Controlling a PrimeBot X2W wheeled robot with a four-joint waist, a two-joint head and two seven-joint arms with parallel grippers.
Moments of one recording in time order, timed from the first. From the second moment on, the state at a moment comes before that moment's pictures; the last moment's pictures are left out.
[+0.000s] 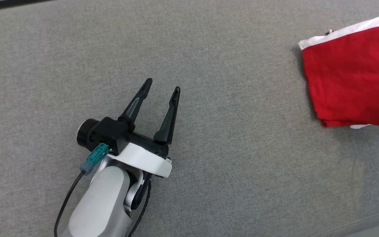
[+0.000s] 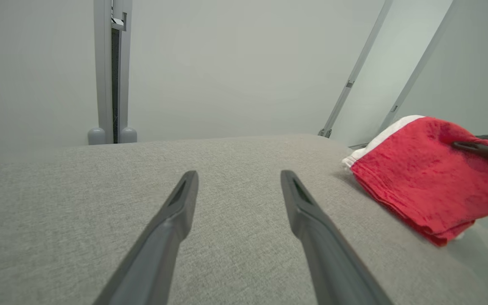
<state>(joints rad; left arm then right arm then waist) -0.41 0.05 -0.39 0.25 -0.32 -0.05 -0.26 -0.63 -0.81 0.52 0.45 0.20 0.13 -0.12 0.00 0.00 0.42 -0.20</state>
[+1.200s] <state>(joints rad) -0.40 0.05 -0.35 0.20 -0.35 -0.03 -0.26 -0.68 -0.50 0.23 0.58 0.13 0.13 -0.25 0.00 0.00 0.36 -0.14</state>
